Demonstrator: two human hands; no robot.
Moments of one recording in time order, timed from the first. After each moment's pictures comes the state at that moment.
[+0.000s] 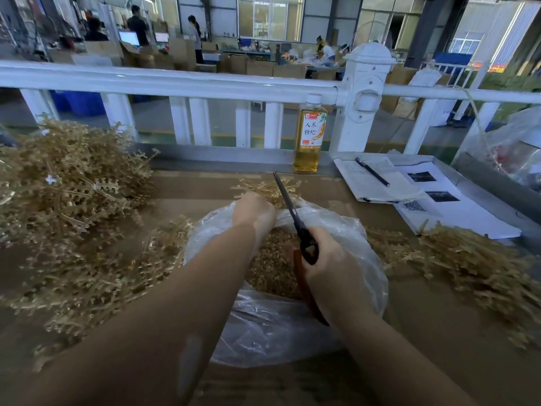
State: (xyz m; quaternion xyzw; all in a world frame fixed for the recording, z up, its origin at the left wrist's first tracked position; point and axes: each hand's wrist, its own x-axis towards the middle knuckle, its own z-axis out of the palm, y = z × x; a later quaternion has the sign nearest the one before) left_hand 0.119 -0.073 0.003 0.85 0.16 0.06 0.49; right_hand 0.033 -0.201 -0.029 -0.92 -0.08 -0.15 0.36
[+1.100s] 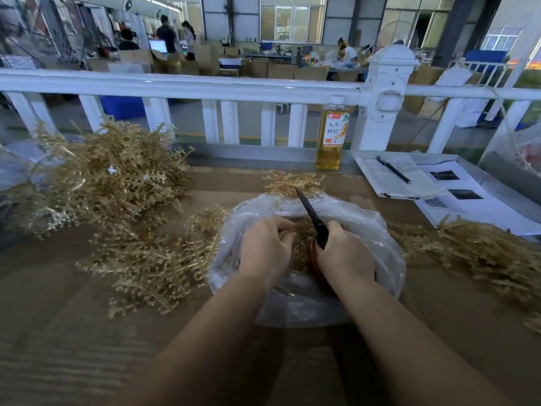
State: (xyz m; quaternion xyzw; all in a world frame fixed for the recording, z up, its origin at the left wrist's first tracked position) left_hand 0.018 -0.057 -0.018 0.89 0.04 0.16 0.43; right_hand 0.045 -0.186 -0.035 -0.97 -0.01 -0.13 0.21
